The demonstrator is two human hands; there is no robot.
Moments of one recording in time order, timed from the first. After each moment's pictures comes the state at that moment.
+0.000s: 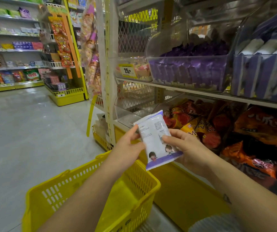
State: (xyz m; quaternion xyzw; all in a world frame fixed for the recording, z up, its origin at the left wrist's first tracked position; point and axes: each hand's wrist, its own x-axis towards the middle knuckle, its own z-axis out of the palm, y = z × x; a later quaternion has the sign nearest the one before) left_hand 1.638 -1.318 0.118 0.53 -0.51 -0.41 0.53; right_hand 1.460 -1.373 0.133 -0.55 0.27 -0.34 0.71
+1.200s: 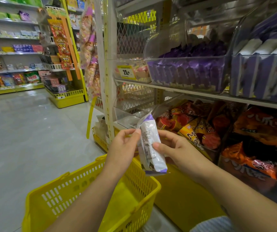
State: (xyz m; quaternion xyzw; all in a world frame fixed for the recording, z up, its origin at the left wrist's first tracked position) left_hand 1.636 -1.324 0.113 0.56 -0.43 -0.32 0.64; right_hand 1.471 -1.356 0.130 -0.65 0.23 -0.35 0.64
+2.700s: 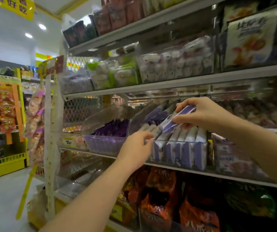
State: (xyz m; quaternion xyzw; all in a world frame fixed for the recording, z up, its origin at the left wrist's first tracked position) left_hand 1.434 -1.332 0.309 0.49 -0.74 -0.08 0.44; right_hand 1.229 -1.307 0.389 -0.76 0.40 -0.49 0.14
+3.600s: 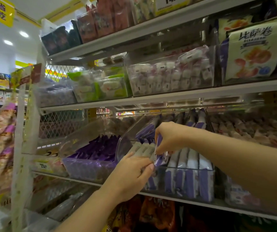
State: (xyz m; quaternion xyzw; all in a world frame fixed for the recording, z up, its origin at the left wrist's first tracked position) left_hand 1.442 -1.395 0.303 0.36 -0.86 0.06 0.35; right_hand 1.275 -1.388 0.407 -0.80 0.59 -0.15 -0.03
